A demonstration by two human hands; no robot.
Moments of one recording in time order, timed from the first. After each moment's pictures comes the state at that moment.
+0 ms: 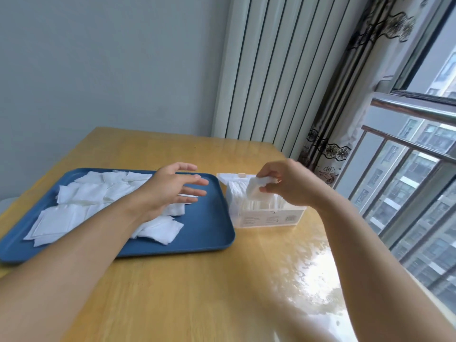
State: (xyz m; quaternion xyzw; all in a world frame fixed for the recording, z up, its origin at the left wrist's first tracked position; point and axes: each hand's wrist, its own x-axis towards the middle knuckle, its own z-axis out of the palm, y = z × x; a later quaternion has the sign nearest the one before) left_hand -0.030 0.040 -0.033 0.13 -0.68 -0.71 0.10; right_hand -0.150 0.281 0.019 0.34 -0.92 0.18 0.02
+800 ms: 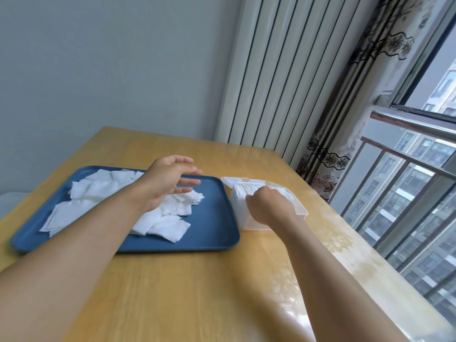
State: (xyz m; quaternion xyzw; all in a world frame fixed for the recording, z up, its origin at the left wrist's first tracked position) left_hand -0.025 0.018 -0.023 0.17 -0.67 -0.71 0.15; right_hand -0.124 0.227 -0.028 0.15 -0.98 0.12 -0.01
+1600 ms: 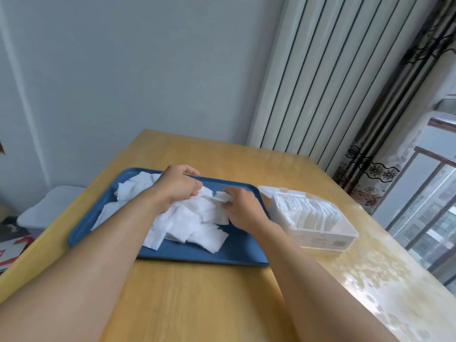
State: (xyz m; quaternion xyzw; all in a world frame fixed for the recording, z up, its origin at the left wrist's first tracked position) left_hand -0.019 -0.046 -0.051 0.27 -0.74 -0.59 0.17; right_hand -0.114 0.114 -0.072 0.36 -0.90 0.24 -0.02
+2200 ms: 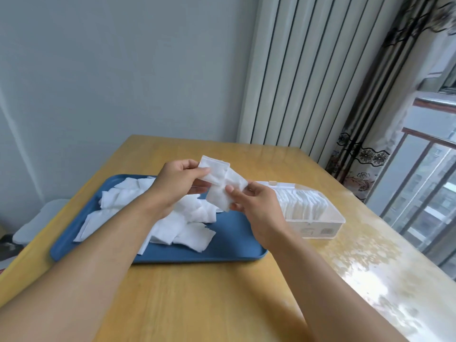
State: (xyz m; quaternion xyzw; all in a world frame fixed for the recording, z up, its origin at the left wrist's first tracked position) left_hand -0.019 0.002 -0.025 0.16 -0.70 -0.67 0.21; right_hand -0.093 0.167 -0.052 0.21 -0.65 0.72 -0.16
